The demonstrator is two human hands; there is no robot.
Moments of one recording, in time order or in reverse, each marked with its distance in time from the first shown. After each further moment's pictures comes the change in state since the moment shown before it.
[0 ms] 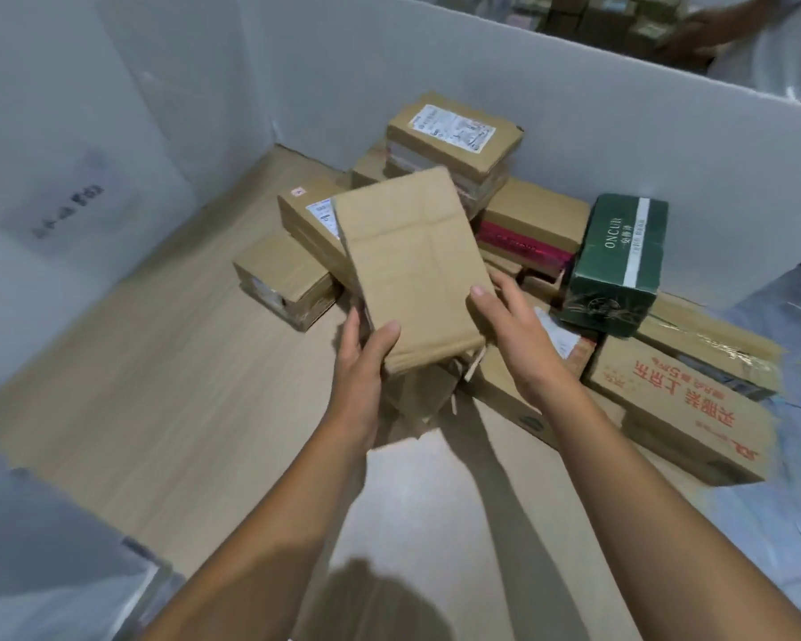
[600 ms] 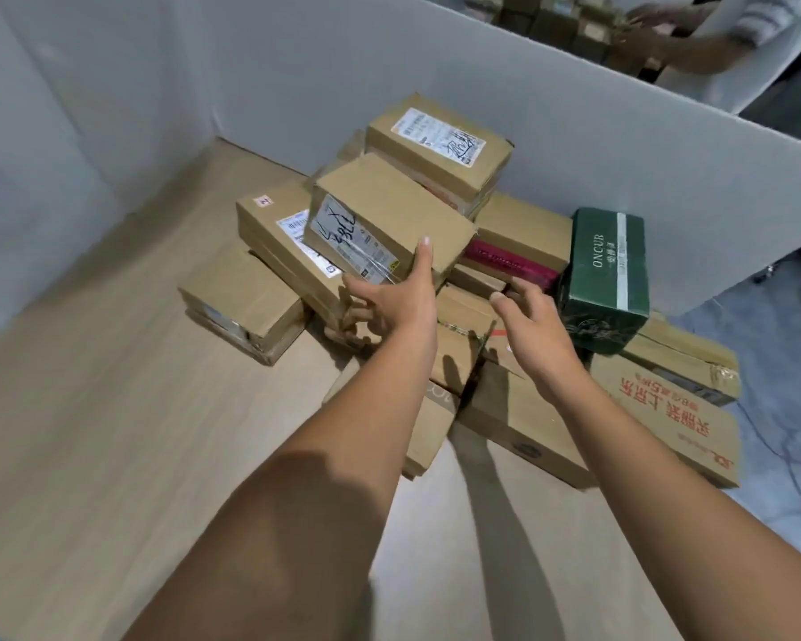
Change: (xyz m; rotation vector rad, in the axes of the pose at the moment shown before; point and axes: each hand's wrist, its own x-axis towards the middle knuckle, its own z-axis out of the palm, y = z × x) left_hand 0.147 0.028 0.093 0.117 0.375 -0.292; right_hand 0.074 0.008 -0.005 -0.432 0.318 0.168
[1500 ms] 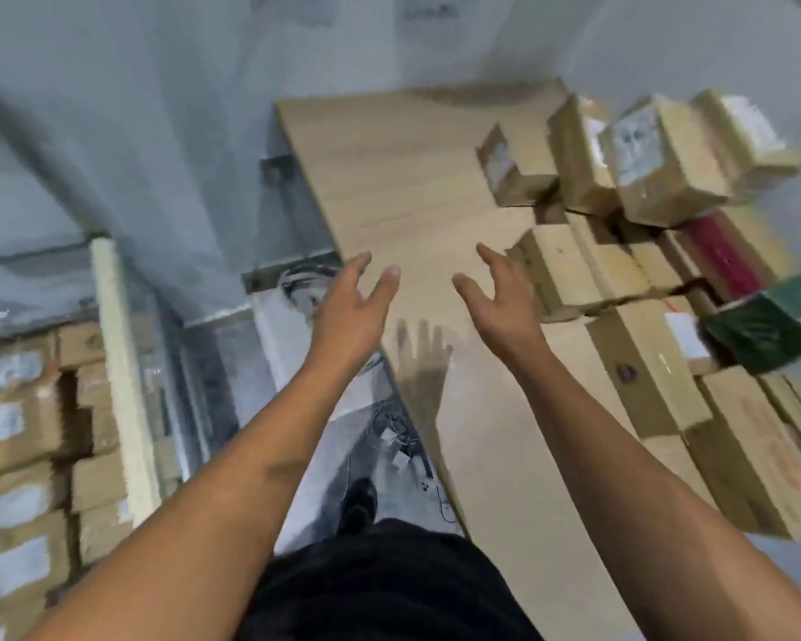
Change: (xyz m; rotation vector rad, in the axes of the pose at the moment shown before) left_hand -0.304 -0.241 -0.386 0.093 0.388 0.379; right_hand -0.345 0.055 0.075 -0.278 -0.621 -0.680
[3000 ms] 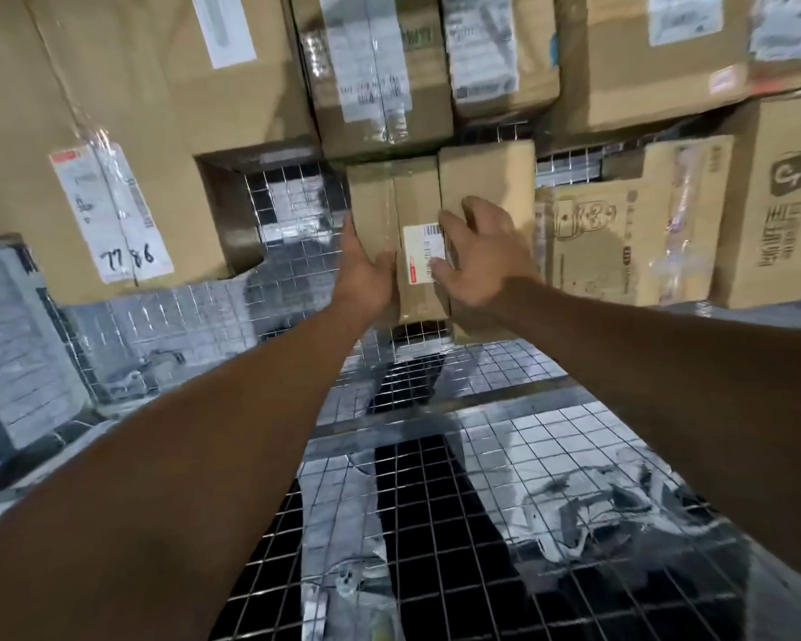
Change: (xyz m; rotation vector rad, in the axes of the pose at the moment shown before) left_hand -0.043 -0.752 -0.222 -0.857 1.310 -0.929; right_hand -0.111 0.014 0.887 -1.198 -1.412 -1.576
